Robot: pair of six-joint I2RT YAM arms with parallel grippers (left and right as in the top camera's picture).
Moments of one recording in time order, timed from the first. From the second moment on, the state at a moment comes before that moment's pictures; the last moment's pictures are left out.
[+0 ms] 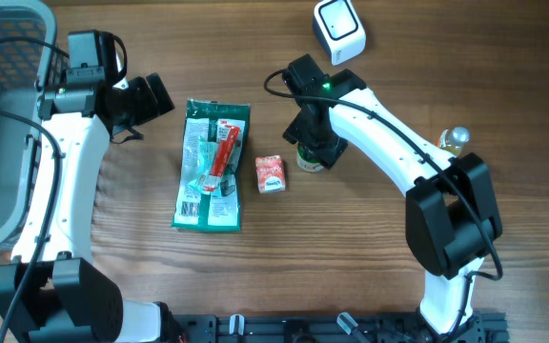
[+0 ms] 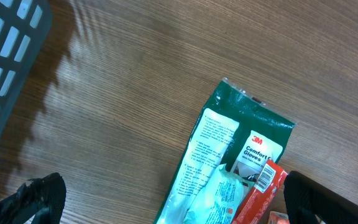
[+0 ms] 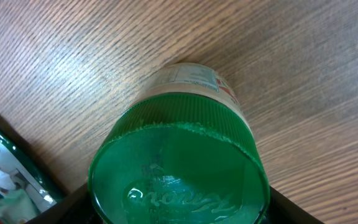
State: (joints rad) left arm 0.07 1.61 1.41 -0.91 0.01 -0.36; right arm 0.54 2.03 1.61 -1.05 -0.04 1.15
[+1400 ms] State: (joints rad) left arm 0.07 1.61 1.41 -0.91 0.01 -0.36; right arm 0.52 2.03 1.56 -1.00 -0.02 0.56
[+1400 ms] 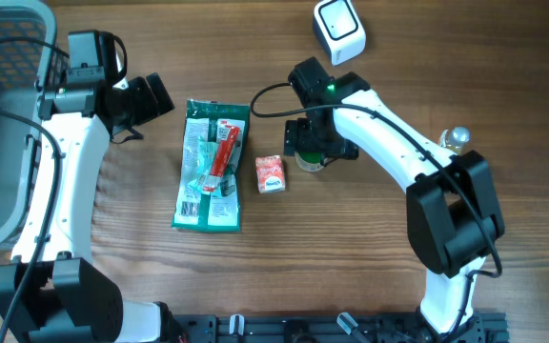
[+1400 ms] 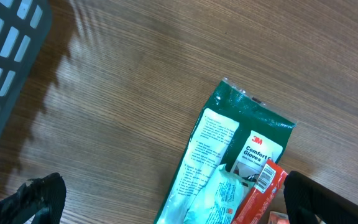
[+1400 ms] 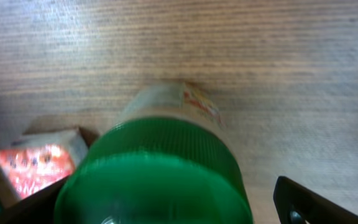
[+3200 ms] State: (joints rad) left arm 0.07 1.61 1.41 -0.91 0.01 -0.36; right arm 0.50 1.92 1.53 -1.19 -0.94 0.75
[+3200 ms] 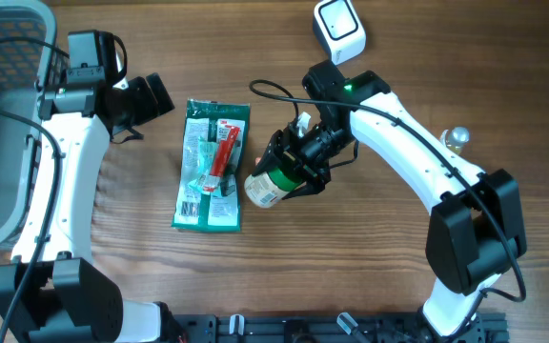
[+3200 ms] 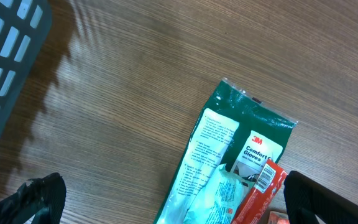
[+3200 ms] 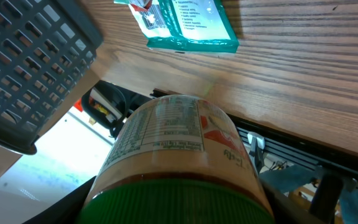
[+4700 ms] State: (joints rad) left arm 0.07 1.61 1.41 -0.91 0.01 -0.36; right arm 0.50 1.92 1.53 -1.16 -0.68 0.79
